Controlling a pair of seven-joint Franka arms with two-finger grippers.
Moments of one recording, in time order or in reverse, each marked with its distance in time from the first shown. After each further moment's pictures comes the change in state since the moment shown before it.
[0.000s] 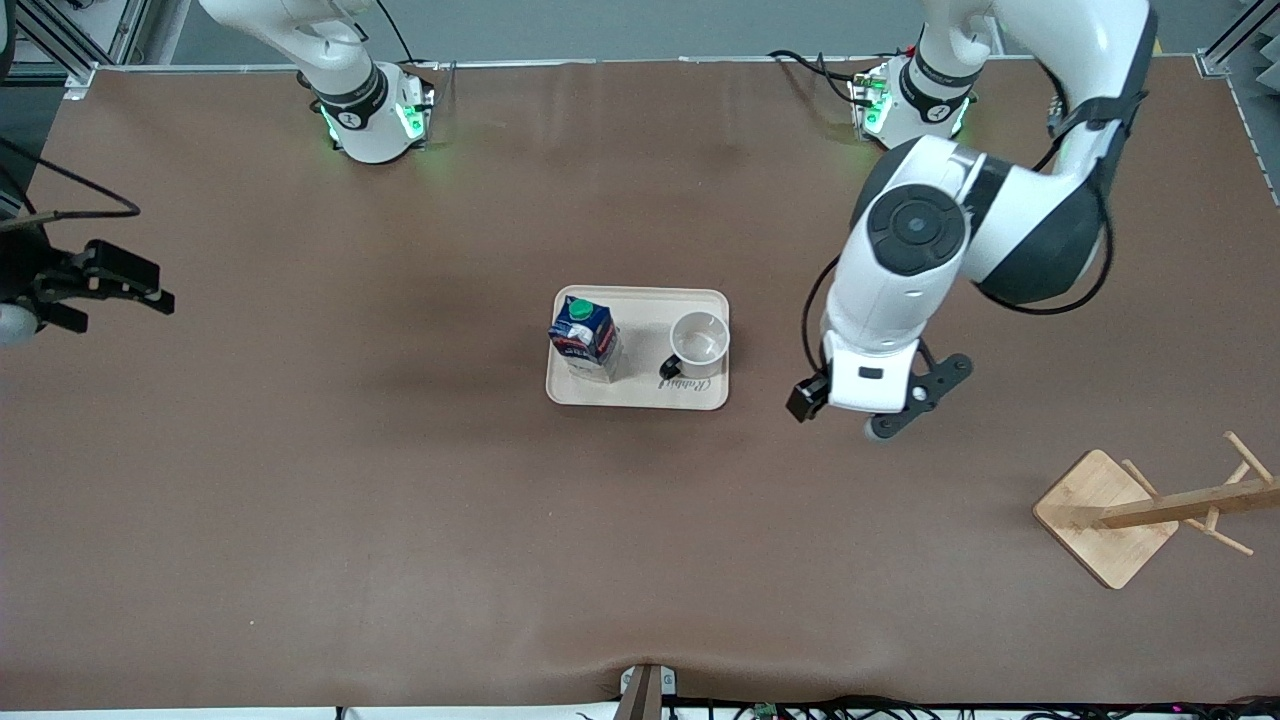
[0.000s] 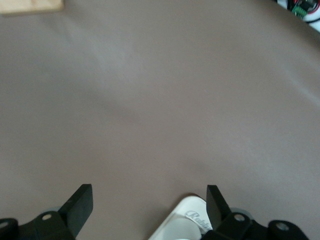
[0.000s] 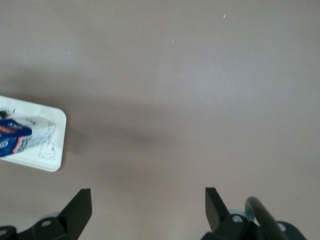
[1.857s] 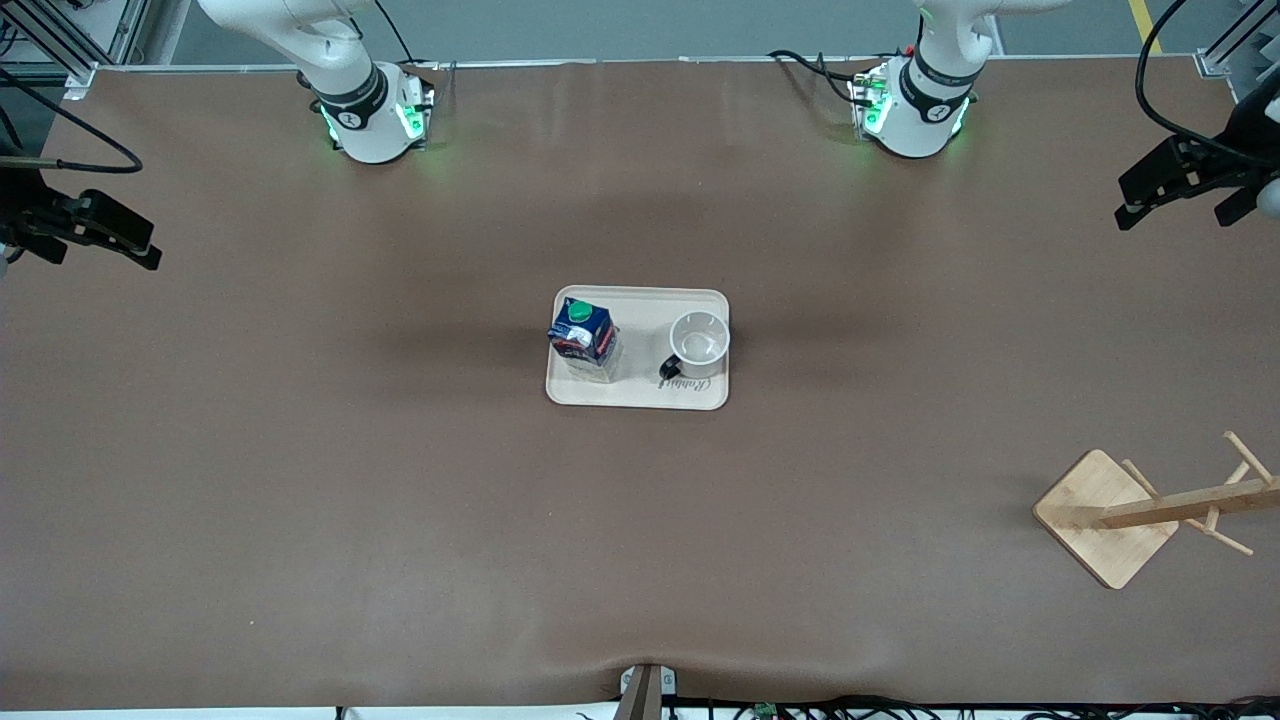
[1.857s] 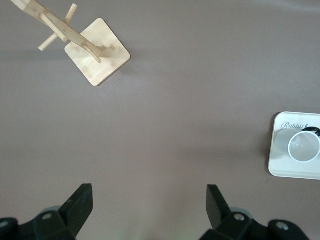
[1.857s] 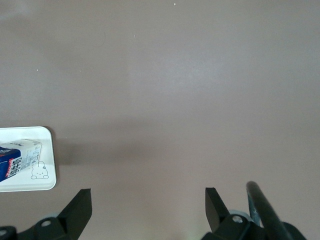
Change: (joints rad) left arm 0.206 -0.514 0.243 -0.137 -0.226 -0.330 1.076; right arm 0.055 -0.079 0.015 0.011 -0.141 -0.053 0.285
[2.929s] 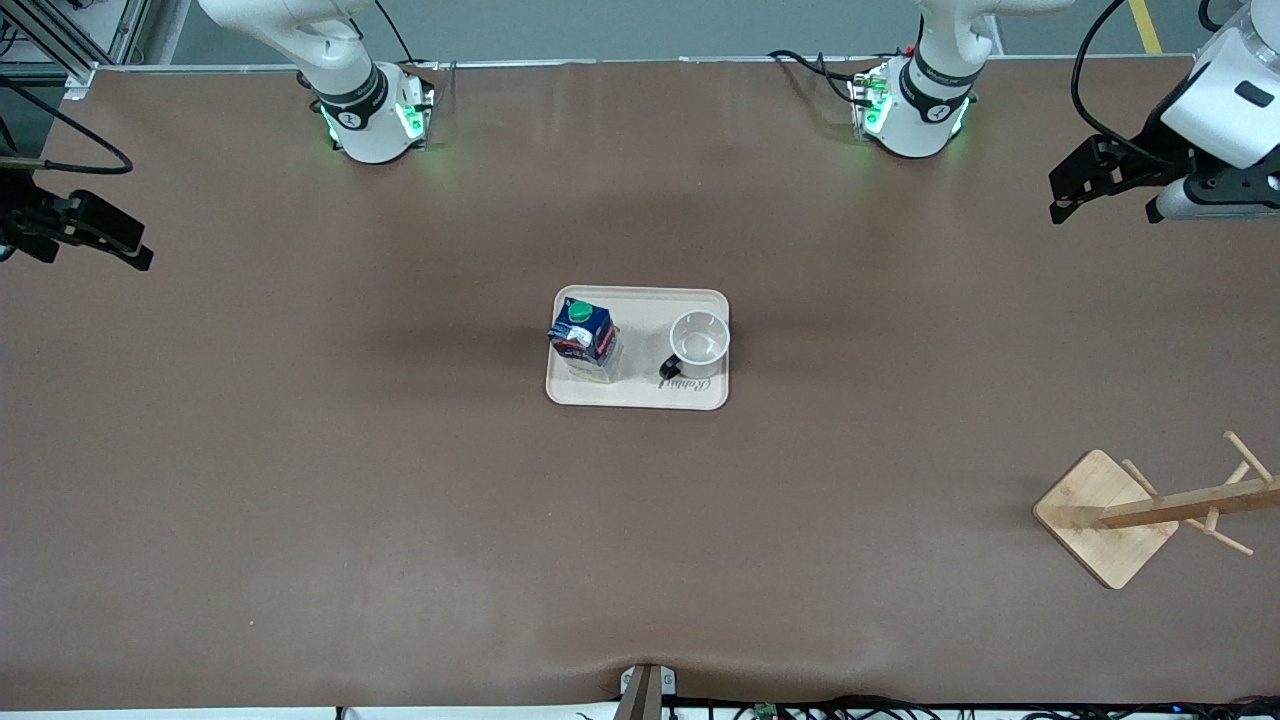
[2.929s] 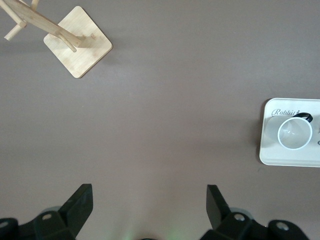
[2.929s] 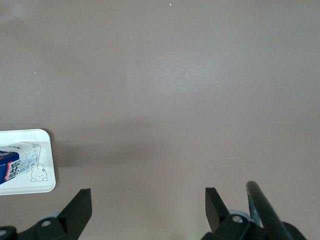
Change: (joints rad) left arm -0.051 -0.007 -0.032 -0.045 -0.002 0.006 -0.055; right arm -0.011 0.000 -0.001 0.000 0.000 0.000 0.006
